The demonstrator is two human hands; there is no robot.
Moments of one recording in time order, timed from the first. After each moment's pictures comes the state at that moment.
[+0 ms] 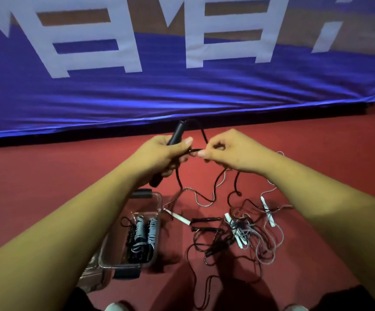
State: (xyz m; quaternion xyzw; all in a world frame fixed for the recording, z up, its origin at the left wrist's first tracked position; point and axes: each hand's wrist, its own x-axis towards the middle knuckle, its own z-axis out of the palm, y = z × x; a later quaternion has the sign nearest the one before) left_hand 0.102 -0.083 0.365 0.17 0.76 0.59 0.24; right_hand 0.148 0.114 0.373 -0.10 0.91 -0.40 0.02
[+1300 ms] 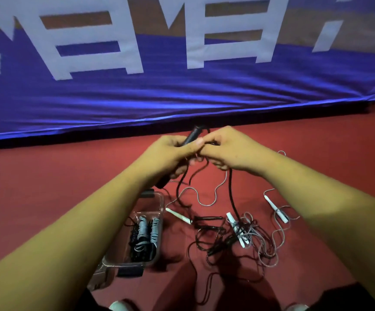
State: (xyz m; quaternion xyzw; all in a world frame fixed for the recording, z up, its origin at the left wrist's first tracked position) left_hand 0.120 -0.074 0.375 0.22 0.75 0.58 0.23; right_hand 0.153 0.098 0.379 -0.09 0.85 -0.52 0.05
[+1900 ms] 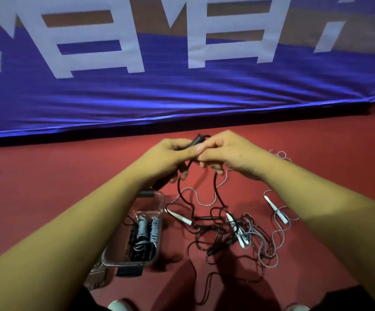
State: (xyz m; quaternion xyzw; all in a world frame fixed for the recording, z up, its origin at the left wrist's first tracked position) left_hand 0.121 -0.083 0.377 0.25 0.78 0.53 0.24; right_hand 0.156 0.097 0.374 -0.09 0.82 -0.56 0.08
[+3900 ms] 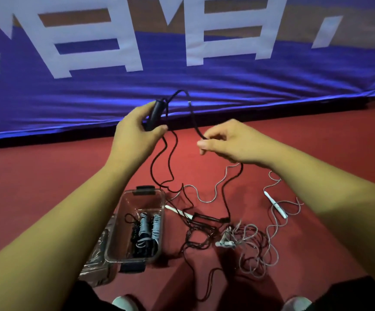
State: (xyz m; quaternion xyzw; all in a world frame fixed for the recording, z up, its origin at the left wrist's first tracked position) left_hand 0.096 -0.116 0.385 0.16 0.85 0.48 -0.11; right_hand 0.162 0.104 0.397 -0.13 0.89 -0.43 0.03
